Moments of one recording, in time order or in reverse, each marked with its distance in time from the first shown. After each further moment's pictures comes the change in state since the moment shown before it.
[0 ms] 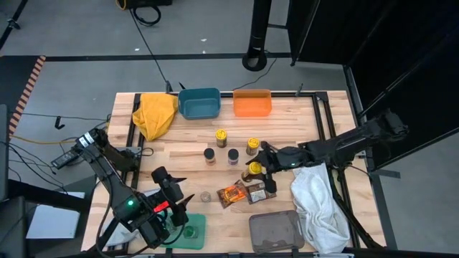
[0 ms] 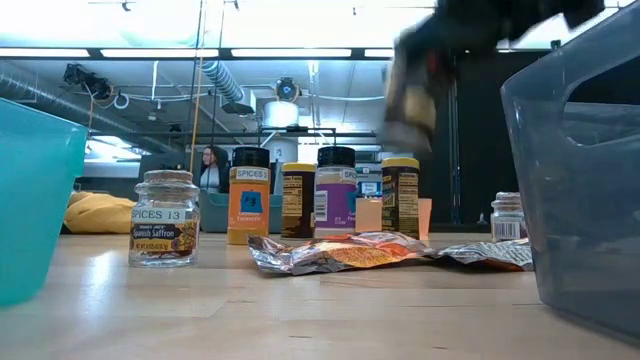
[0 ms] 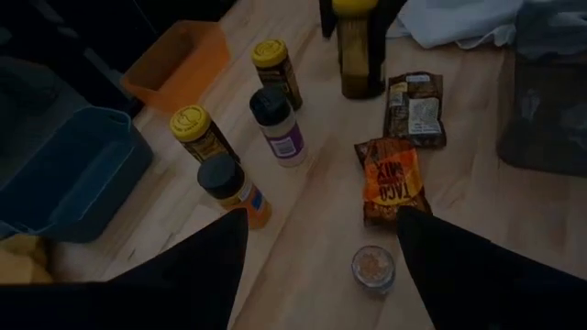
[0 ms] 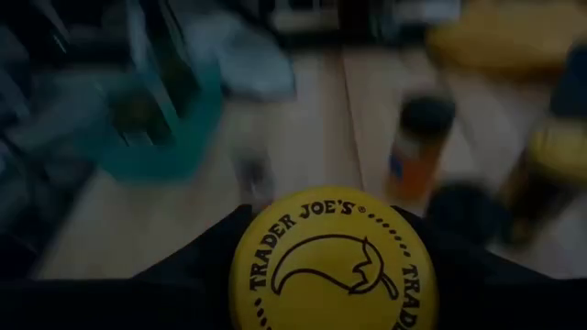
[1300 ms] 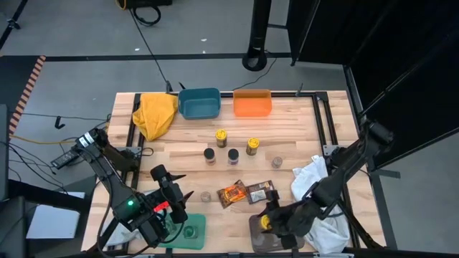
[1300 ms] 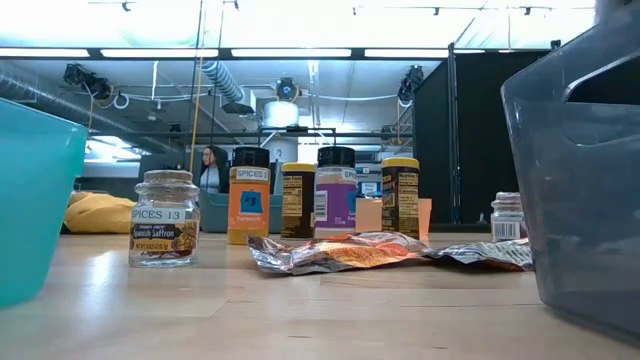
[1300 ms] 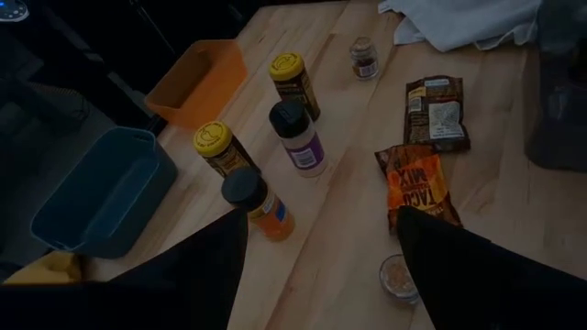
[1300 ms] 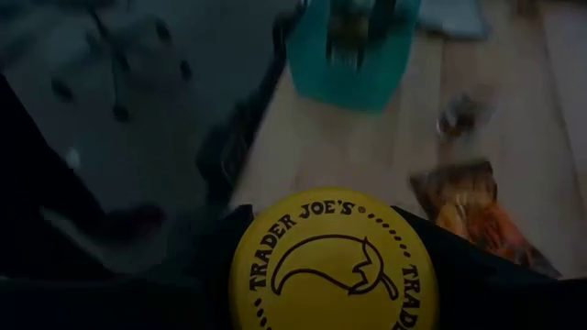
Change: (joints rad) left arm 0.000 0.000 0.000 -0.048 -0.041 0.018; right arm 0.505 0.272 0.400 -0.424 0.206 0.181
